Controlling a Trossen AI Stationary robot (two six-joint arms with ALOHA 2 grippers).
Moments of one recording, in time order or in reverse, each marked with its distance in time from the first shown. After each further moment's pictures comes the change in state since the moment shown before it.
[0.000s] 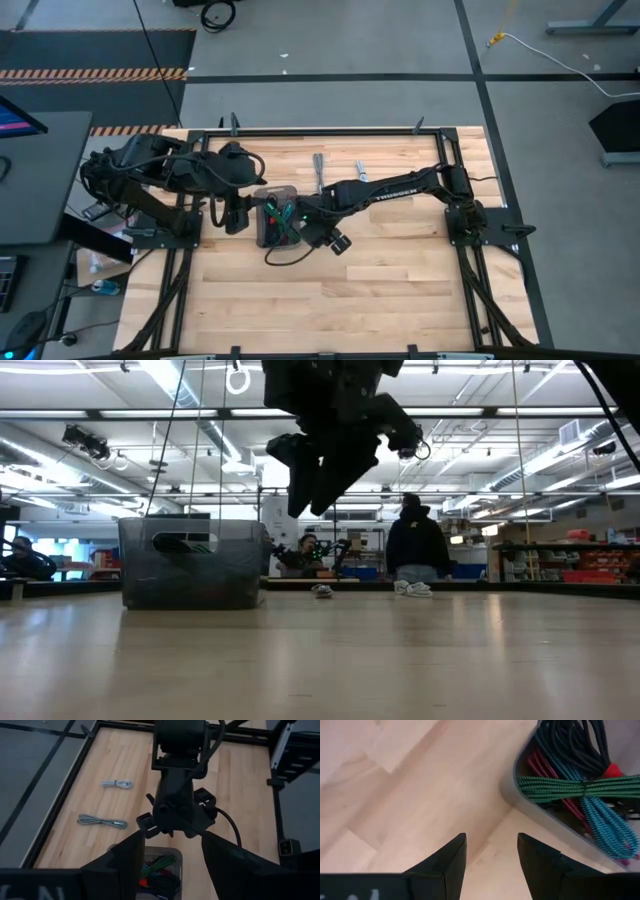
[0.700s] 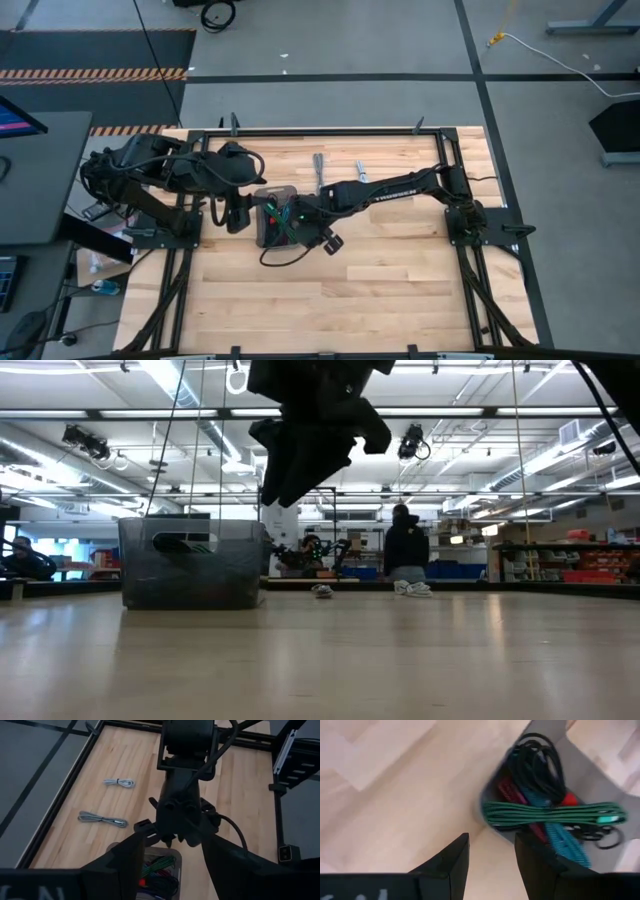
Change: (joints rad) left arm 0.001 0.000 0.000 -0.002 -0.013 -0.040; right arm 0.006 0.011 0.026 0.099 0.048 -0.049
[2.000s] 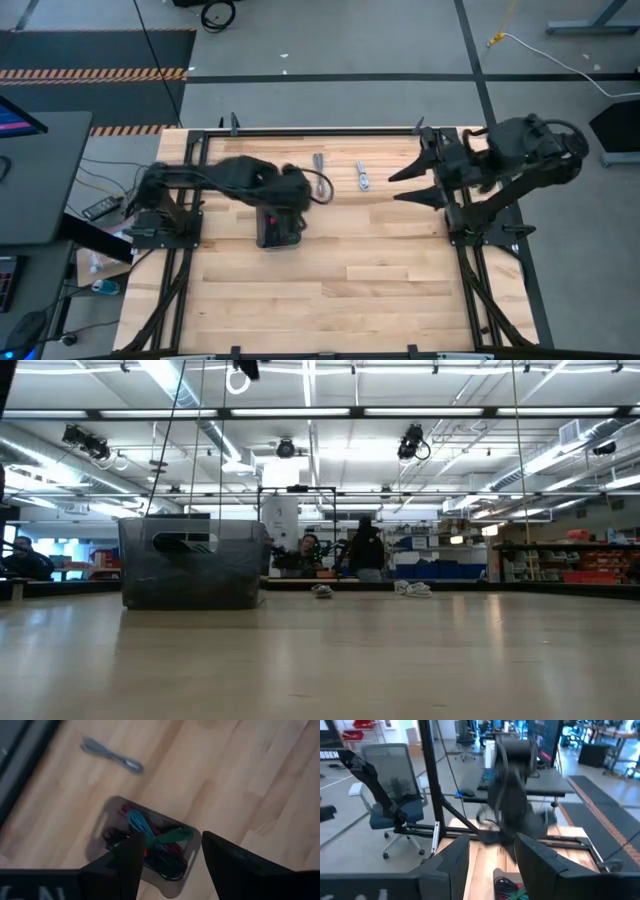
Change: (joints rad) left arm 0.103 0.301 -0.043 -0.091 0.043 -0.243; right arm 0.291 -0.866 0.007 0.016 0.267 0.722
